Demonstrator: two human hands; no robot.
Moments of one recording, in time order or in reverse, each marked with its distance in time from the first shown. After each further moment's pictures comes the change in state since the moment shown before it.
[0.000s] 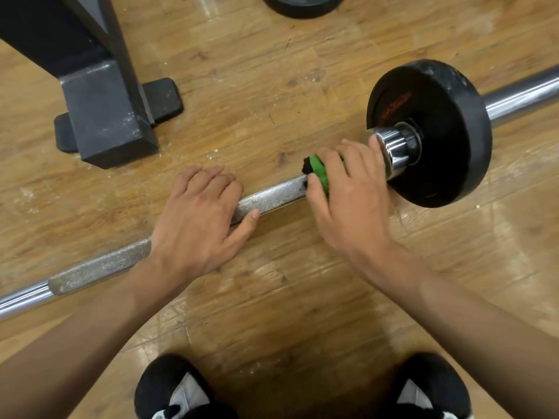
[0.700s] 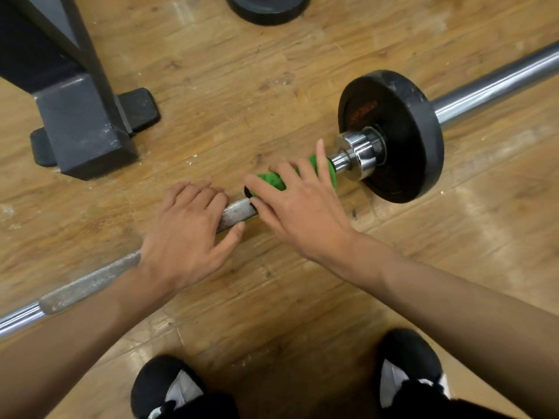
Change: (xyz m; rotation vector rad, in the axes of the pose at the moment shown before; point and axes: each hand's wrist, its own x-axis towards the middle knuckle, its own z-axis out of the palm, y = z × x) left_hand -0.008 0.008 -0.001 -0.058 -0.052 0.049; right_hand -0.004 -0.020 -0.008 -0.061 -0.147 -0.232
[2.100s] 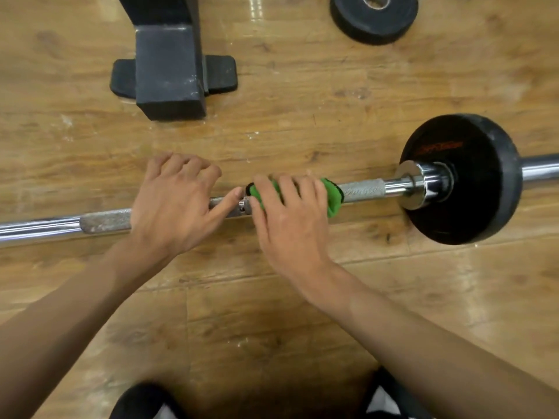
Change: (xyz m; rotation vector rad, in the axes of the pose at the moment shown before) left_hand -0.057 -0.035 0.011 0.069 0.117 -0.407; right_hand -0.007 -0.078 0.034 0.105 0.162 -0.098
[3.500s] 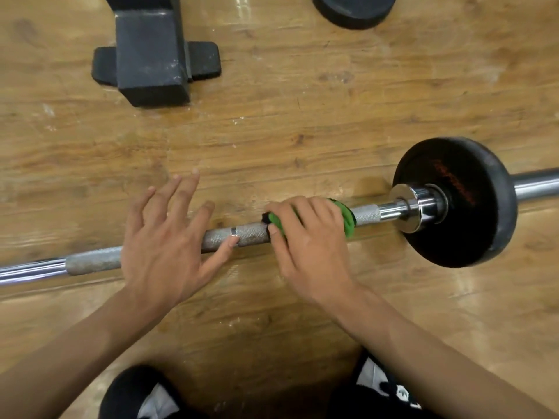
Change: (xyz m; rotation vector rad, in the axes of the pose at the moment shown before) left_hand -0.083 0.037 0.013 0.053 0.180 0.029; right_hand -0.059 0.023 -0.044 0.099 -0.138 -0.010
